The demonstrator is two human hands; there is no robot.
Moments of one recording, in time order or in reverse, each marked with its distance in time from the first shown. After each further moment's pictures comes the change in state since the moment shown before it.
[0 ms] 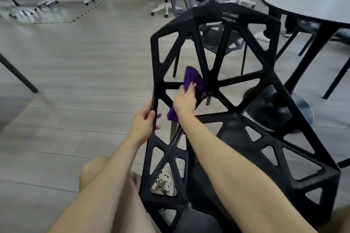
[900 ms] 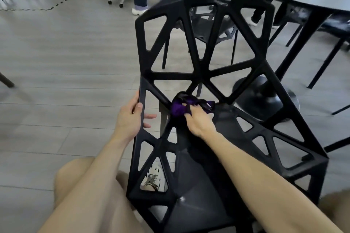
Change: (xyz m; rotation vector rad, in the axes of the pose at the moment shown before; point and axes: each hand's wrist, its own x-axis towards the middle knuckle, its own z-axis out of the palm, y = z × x) left_hand -0.011 0.005 0.005 -0.017 -0.034 0.020; right_hand 0.022 0.130 -0.081 -0.668 -0.274 -0.422
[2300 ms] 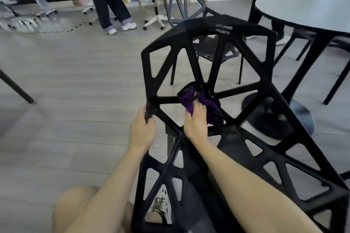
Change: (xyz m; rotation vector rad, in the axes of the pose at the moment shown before) left_hand 0.018 0.044 0.020 0.201 0.202 -0.072; right_hand 0.046 -0.056 0.000 0.284 0.386 0.032
